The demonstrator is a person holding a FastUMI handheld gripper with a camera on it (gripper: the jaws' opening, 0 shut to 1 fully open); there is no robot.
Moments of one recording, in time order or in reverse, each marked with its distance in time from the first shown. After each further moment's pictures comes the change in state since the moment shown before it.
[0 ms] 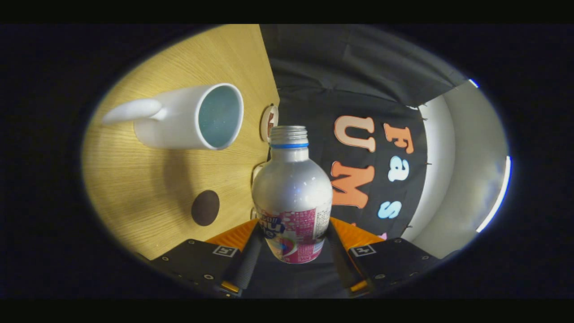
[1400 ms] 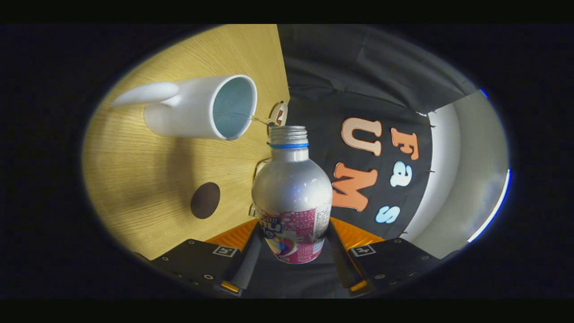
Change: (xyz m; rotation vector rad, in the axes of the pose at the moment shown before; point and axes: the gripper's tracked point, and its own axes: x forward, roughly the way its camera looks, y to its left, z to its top) arm -0.001 0.001 -0.005 -0.073 -0.001 0.036
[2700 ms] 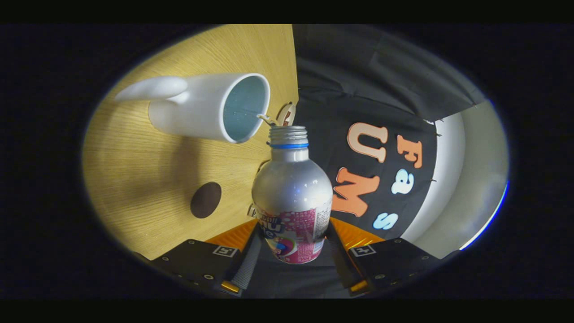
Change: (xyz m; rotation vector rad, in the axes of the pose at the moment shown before) arm 0.001 0.002 0.010 -0.073 -0.013 0.015
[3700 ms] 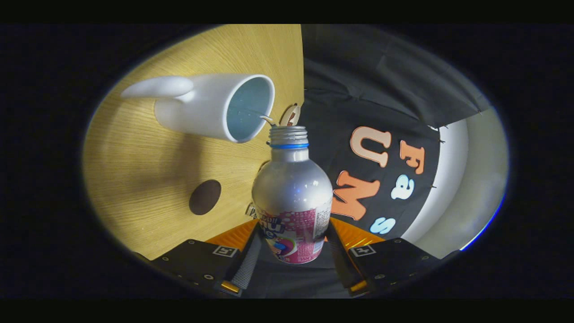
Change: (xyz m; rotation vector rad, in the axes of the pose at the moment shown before) arm 0.000 -0.006 0.000 -0.051 -0.013 0.016
